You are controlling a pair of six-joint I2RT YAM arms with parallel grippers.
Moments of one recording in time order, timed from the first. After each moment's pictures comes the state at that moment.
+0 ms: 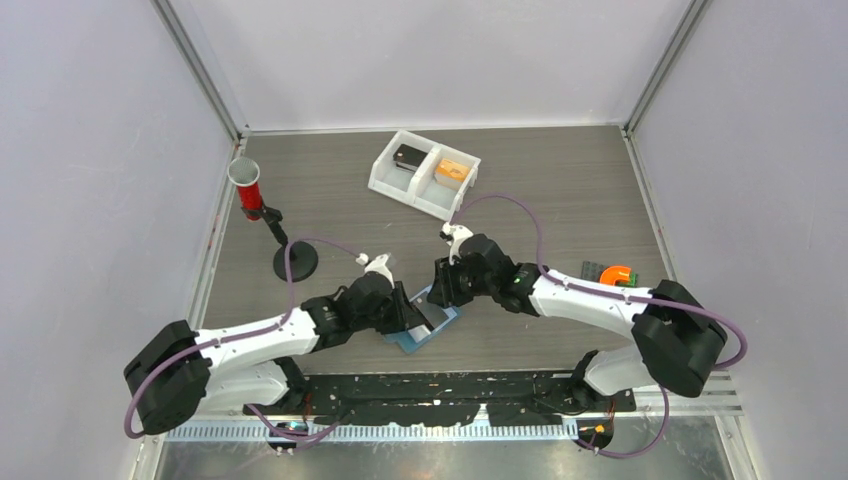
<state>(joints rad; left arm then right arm) -0.95 1.11 0.48 -0.10 -0.02 -0.98 0.86 1.37 0.73 -0.04 -0.16 0.52</state>
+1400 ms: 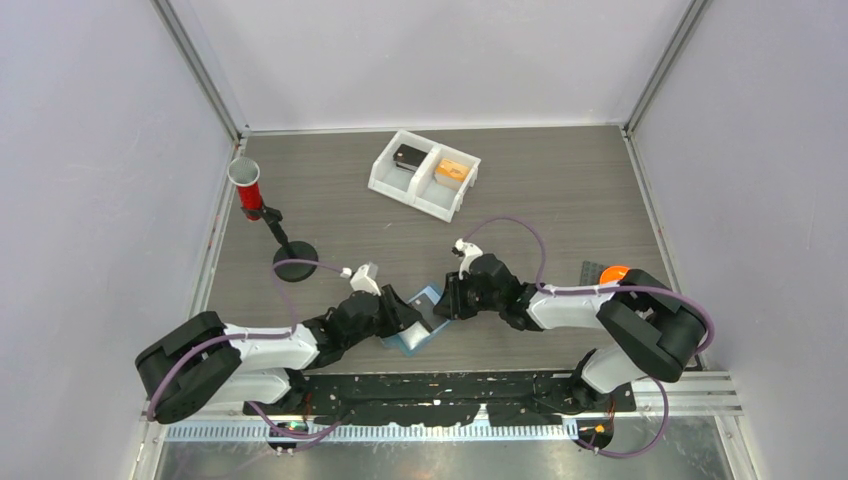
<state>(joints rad) -0.93 1.20 0.19 0.47 -0.15 -1.10 0.83 1.49 0.49 0.34 -0.20 0.60</state>
